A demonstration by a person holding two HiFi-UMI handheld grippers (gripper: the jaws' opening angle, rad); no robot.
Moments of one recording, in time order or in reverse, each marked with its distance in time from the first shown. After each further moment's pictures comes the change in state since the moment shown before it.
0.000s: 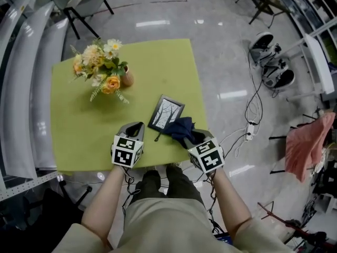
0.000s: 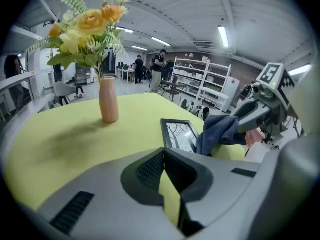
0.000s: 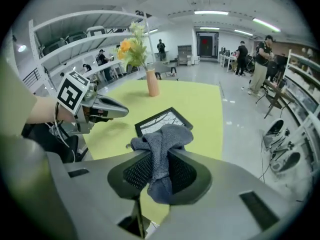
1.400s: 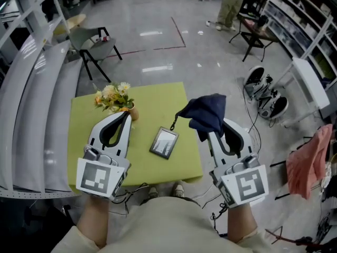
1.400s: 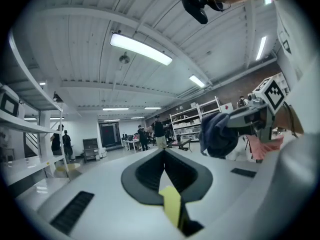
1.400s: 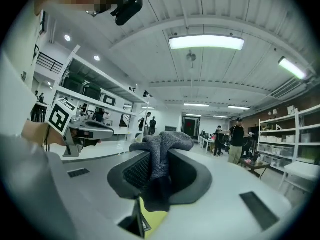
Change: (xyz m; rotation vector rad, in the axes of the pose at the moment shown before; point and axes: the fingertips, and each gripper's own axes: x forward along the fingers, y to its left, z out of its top) left arm -0.291 -0.086 0.296 0.356 -0.732 0.180; right arm -0.351 0.026 0.213 -0.197 -0.927 -0.275
